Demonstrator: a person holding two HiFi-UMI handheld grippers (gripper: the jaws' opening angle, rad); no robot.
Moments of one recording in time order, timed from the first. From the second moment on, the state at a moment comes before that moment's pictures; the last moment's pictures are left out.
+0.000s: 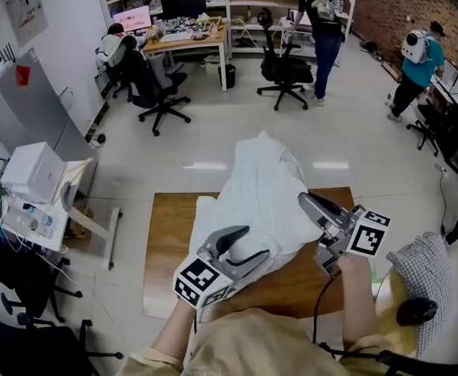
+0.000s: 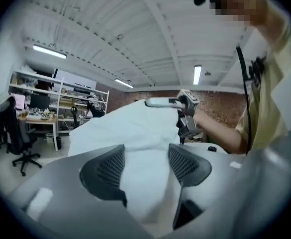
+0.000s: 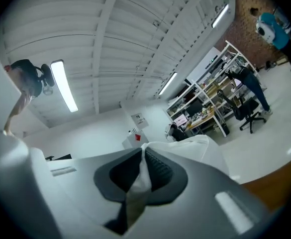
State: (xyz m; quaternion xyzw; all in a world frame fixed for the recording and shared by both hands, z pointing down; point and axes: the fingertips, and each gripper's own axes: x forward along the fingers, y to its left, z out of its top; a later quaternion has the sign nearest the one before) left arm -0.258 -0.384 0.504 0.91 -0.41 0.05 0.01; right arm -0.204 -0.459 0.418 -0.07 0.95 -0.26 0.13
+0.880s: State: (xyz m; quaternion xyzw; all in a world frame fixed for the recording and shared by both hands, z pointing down) left arm -0.391 -0.370 0.470 0.91 -0.38 -0.18 -0.02; right arm -0.208 -0.379 0.405 0.15 0.96 -0.19 0.11
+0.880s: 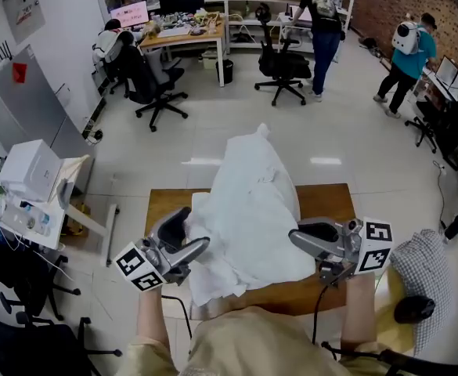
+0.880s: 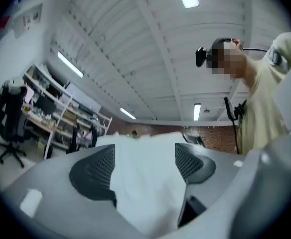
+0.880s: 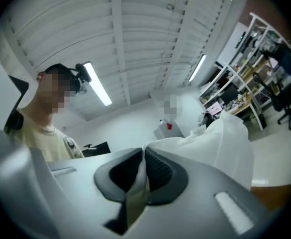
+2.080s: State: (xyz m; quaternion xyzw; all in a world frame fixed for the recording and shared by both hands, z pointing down) left arm -0.264 -0.571 0.471 0.93 -0.28 0.20 0.12; right arm -0.249 -0.242 0.387 0.22 0.97 -0.08 -0.01
